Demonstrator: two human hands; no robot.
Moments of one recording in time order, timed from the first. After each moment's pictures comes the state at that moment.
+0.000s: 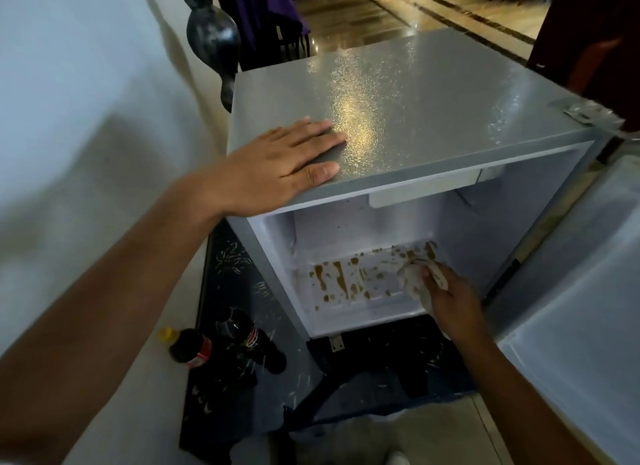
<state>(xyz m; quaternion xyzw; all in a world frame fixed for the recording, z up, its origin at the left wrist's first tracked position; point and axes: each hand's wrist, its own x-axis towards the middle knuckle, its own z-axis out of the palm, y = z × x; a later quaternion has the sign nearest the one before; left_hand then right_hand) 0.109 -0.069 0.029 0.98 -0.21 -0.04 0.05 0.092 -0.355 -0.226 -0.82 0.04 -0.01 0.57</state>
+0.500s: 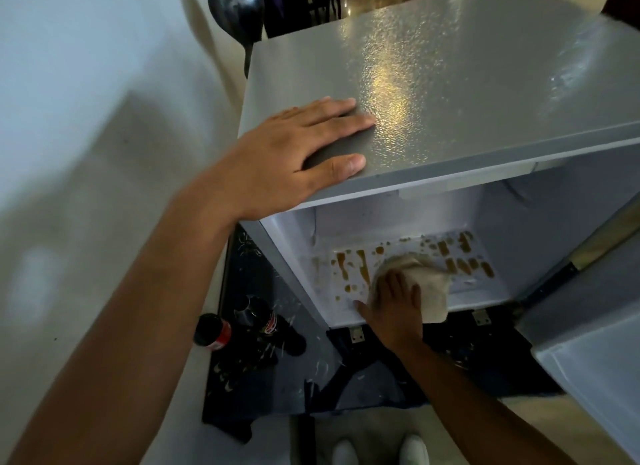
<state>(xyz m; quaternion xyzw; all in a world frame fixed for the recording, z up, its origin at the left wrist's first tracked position) 0.103 -0.071 0.025 0.97 -0.19 0.03 0.11 0.105 -0.246 -0.373 -0.97 -0.13 0.09 0.17</state>
